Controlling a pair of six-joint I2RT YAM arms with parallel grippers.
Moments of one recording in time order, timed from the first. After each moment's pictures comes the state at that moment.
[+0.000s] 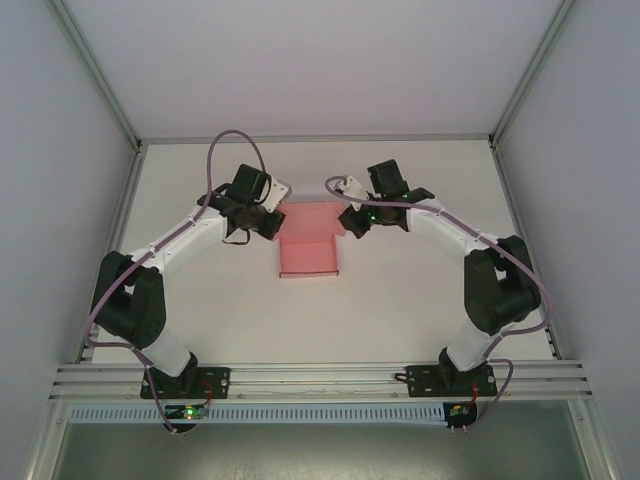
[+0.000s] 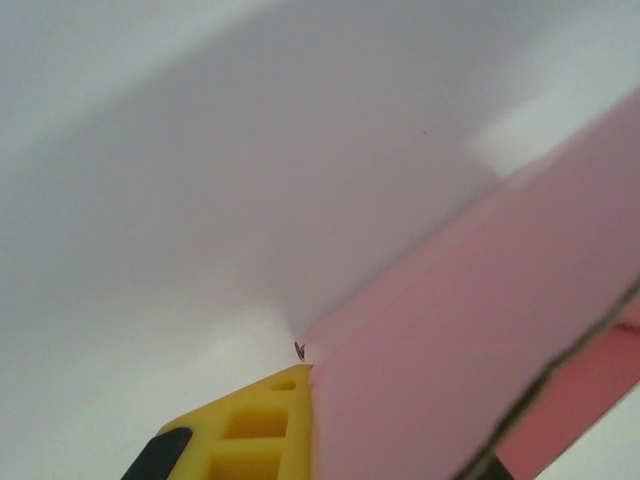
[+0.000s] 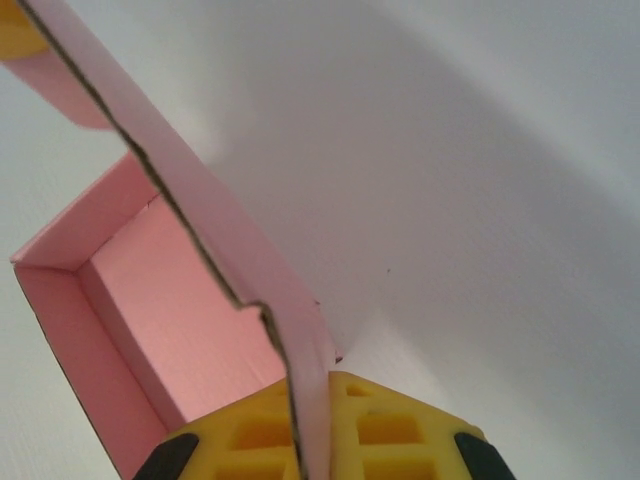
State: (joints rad) left arm -0.40 1.60 1.21 -0.57 0.18 0.05; right arm 0.40 1.66 1.18 -0.40 -0.43 -0.26
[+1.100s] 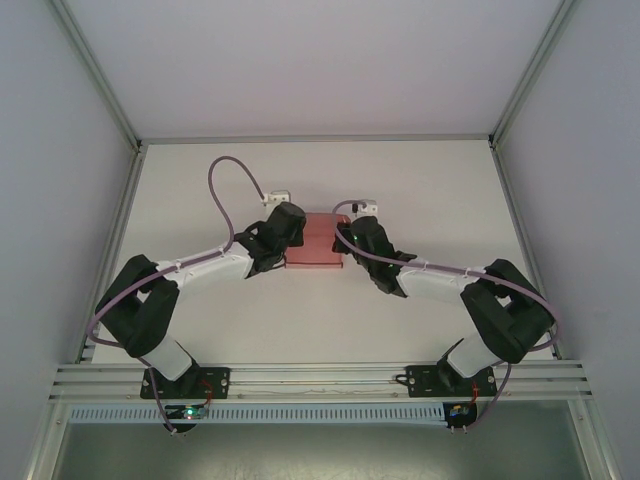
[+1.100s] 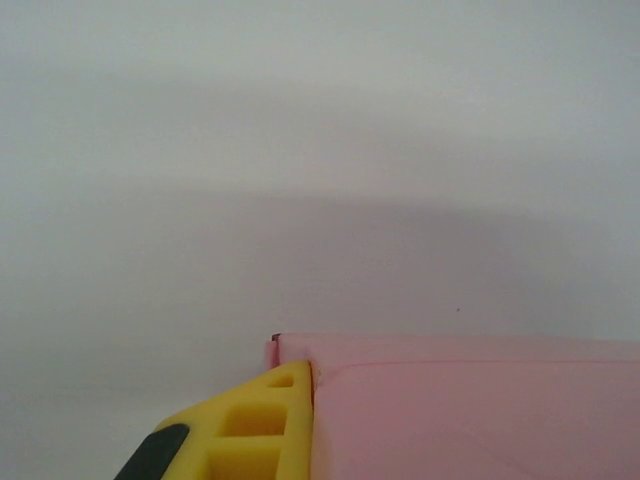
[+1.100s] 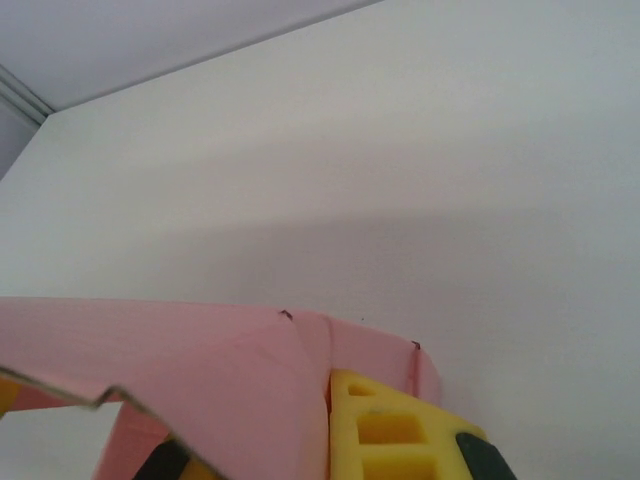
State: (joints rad) left arm -0.66 1.60 0.92 -0.04 -0.37 -0.59; right arm 0.69 1.53 0.66 0.42 0.24 0.62
